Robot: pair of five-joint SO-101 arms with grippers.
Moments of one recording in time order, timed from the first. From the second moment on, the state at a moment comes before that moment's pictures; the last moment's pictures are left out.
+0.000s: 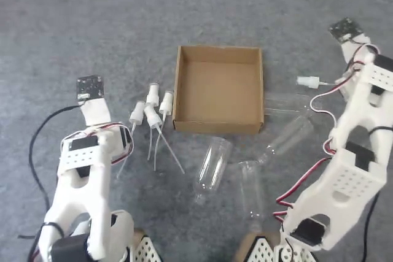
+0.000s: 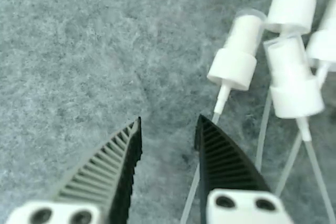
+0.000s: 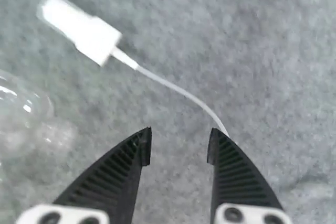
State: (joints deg) left arm -17.9 -26.9 67.4 38.4 3.6; right arm 22.5 28.0 -17.9 62.6 51.4
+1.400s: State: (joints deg) left arm -17.7 -26.9 68.8 36.1 3.6; right arm 17.7 51.2 -39.4 58.5 51.4
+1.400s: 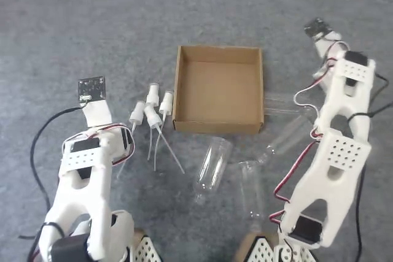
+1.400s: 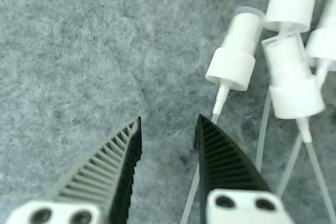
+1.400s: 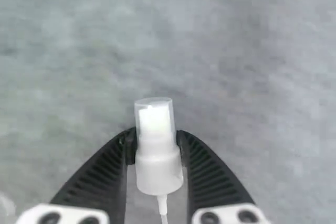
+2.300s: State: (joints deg) left arm -17.7 -26.9 68.8 36.1 3.6; right arm -2.0 35.3 -73.9 100.7 22.0
